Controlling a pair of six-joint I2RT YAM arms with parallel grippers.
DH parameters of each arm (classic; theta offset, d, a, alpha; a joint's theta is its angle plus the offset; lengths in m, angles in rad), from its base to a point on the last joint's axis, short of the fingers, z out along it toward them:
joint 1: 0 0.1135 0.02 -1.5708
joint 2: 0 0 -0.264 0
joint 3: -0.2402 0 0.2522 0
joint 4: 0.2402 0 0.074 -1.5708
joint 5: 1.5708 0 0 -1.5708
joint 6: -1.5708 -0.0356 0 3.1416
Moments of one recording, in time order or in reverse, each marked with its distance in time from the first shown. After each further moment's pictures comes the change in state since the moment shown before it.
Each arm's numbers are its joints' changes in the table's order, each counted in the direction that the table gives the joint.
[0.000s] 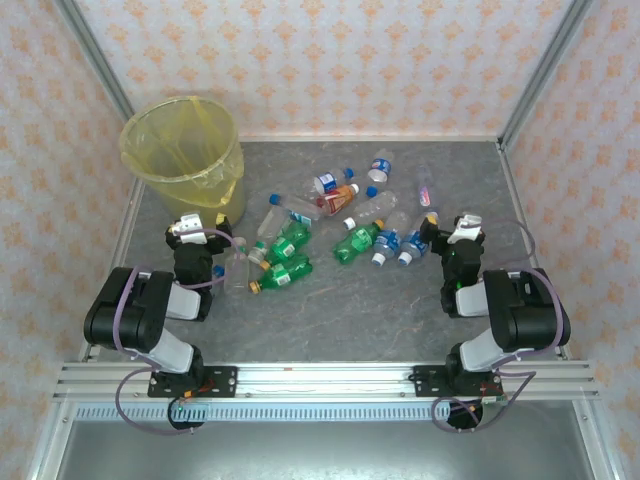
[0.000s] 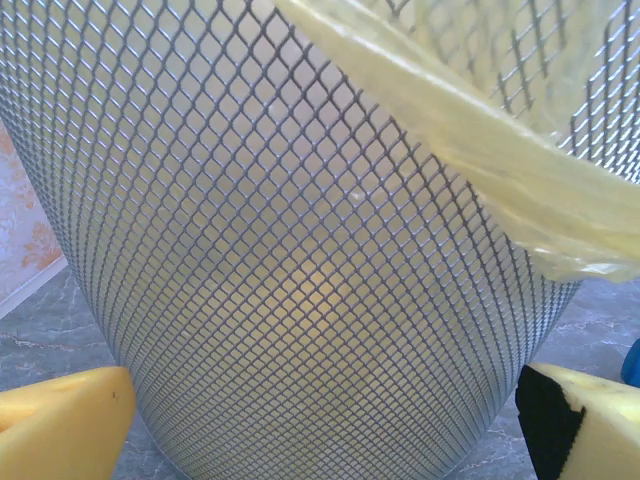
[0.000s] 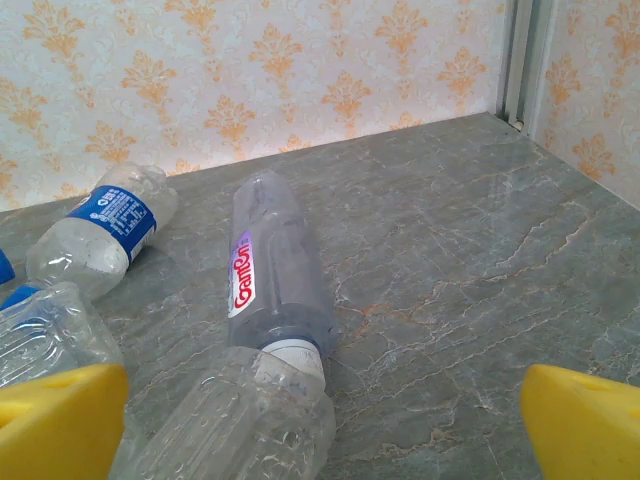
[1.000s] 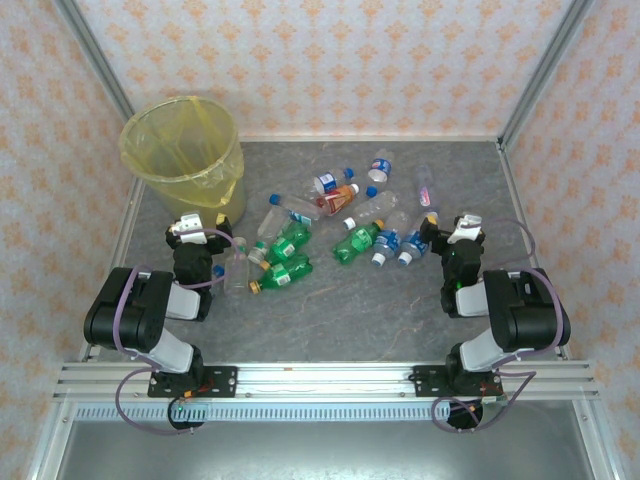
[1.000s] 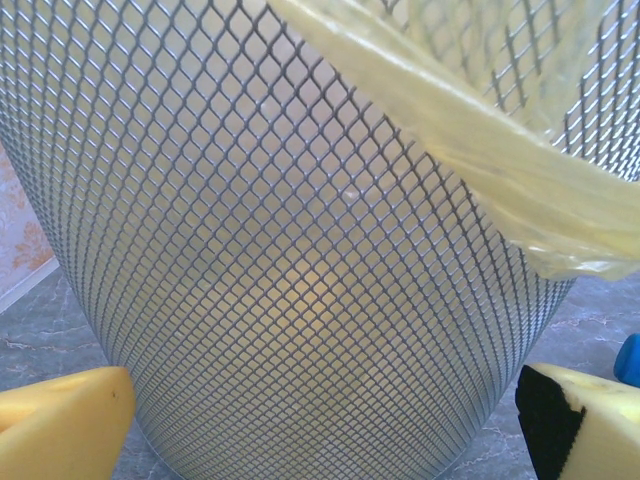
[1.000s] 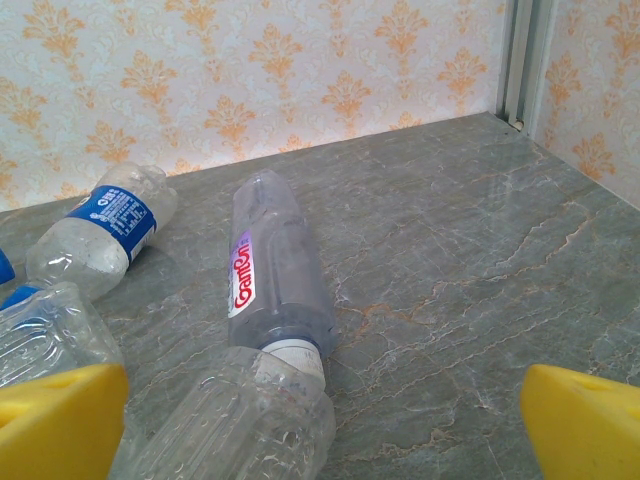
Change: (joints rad) left arm 0.006 0.000 0.000 0.001 0.018 0.000; right arm 0.000 0.000 0.000 0.000 0.000 0.000
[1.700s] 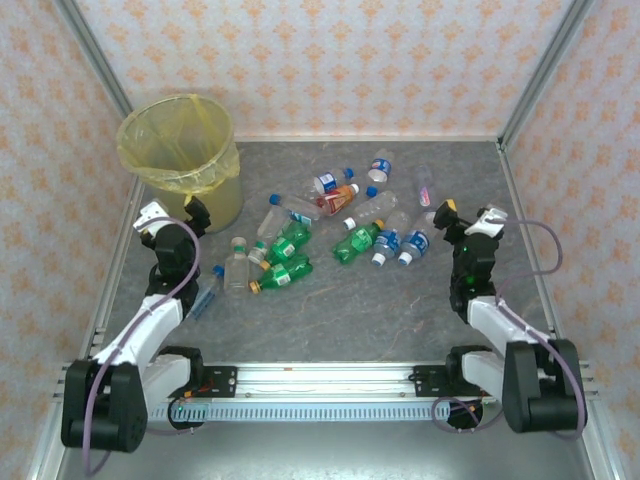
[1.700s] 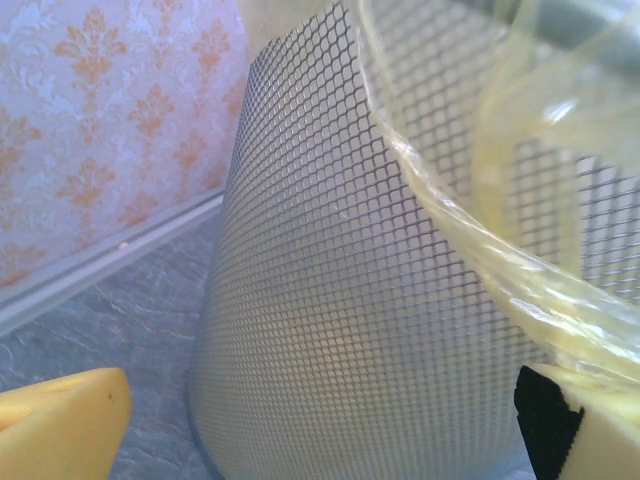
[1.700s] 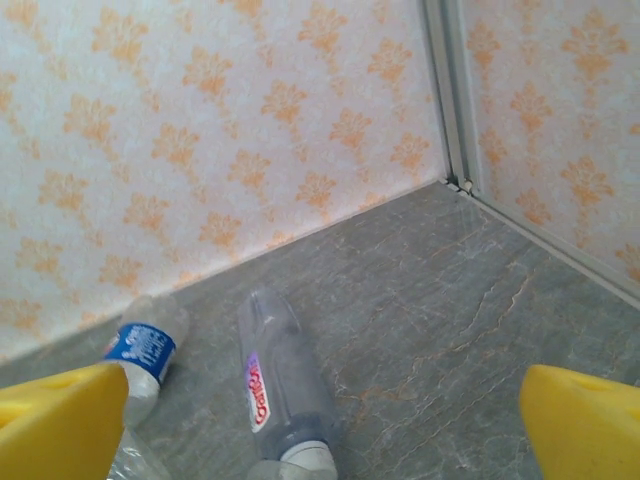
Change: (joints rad) left arm 0.006 -0.568 -0.192 0.840 -0.202 0.407; right arm 0.000 -0.468 -0.084 0.466 0.121 -0.193
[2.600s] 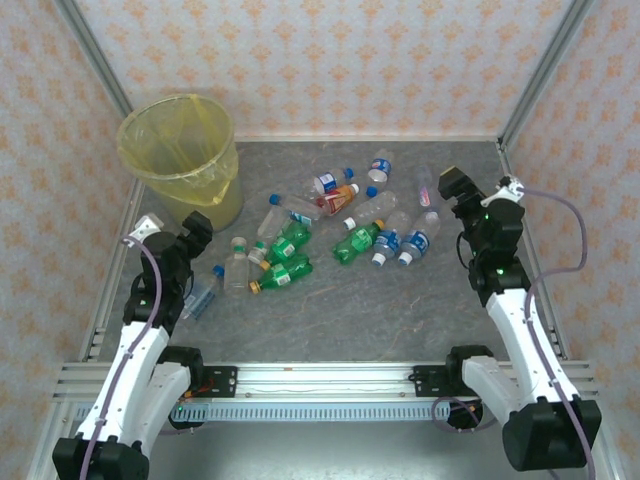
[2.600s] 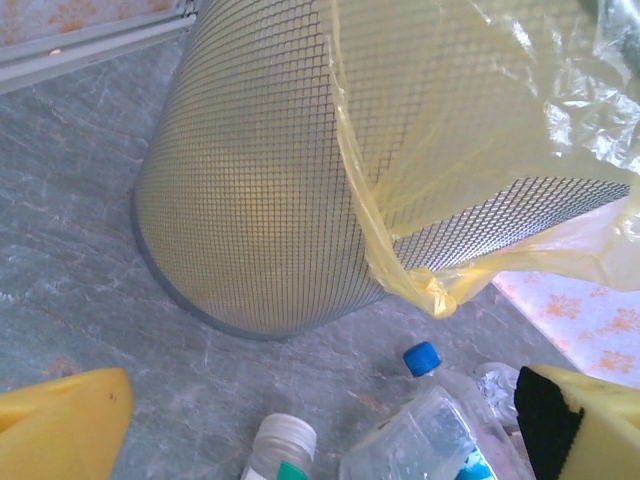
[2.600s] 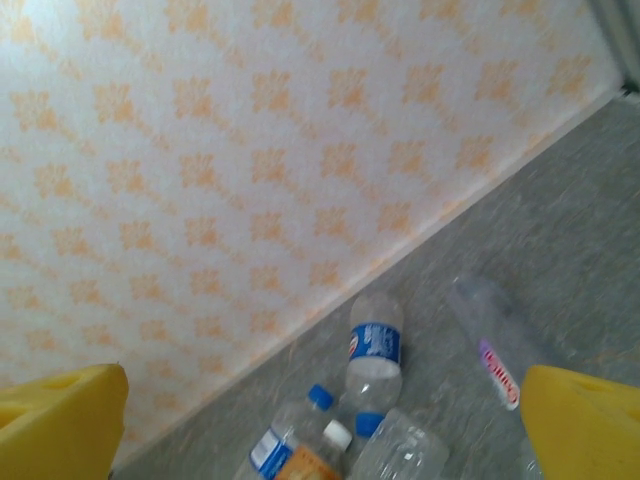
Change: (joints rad) left arm 0.000 -0.306 -0.130 0.652 0.242 0.306; right arm 0.012 -0.161 -0.426 0.648 -0.280 -0.385
